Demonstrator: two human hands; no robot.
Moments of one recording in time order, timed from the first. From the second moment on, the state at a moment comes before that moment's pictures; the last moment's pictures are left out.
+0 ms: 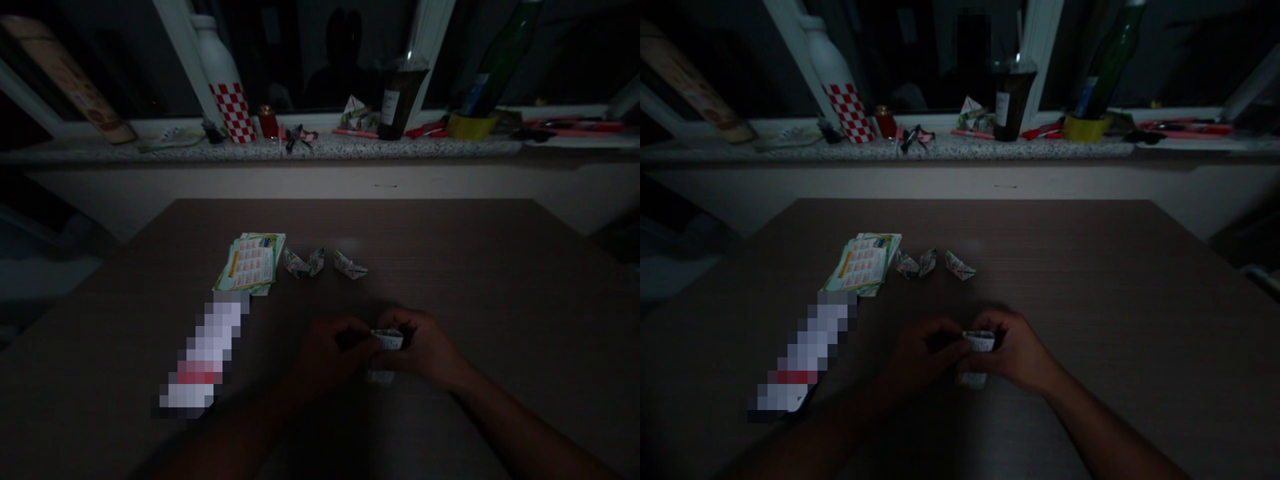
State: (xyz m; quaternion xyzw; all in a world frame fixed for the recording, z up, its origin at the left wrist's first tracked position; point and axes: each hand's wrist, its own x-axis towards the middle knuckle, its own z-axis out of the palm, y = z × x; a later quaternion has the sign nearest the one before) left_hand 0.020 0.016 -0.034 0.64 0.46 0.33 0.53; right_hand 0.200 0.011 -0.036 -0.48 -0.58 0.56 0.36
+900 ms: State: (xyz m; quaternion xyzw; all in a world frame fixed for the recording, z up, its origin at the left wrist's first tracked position) left_hand 0.018 0.017 -0.032 0.60 0.47 0.39 0.51; right_hand 0.206 0.012 -0.037 -0.47 -0.58 0.51 0.44
